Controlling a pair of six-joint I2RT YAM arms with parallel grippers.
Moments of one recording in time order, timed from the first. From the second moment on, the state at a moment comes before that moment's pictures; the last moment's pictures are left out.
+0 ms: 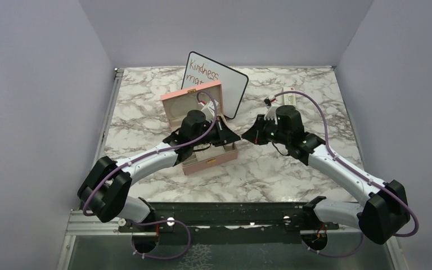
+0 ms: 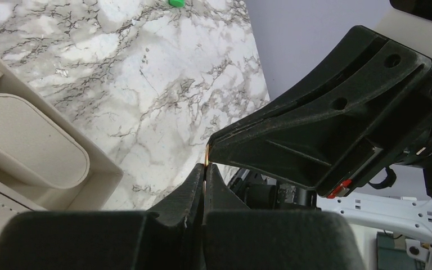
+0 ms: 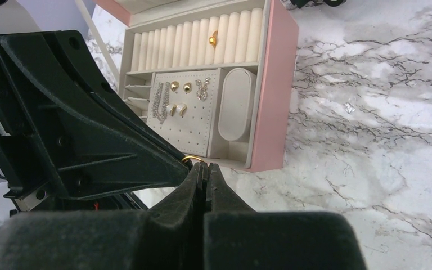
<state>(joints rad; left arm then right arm) -0.70 1.41 0.79 0.31 0.38 -0.92 0.55 1.17 0.82 -0.14 -0.28 0.53</state>
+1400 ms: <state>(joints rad) -0.62 1.24 0.91 0.50 0.68 -1.20 0.55 0.90 0.58 0.66 -0.36 1.27</state>
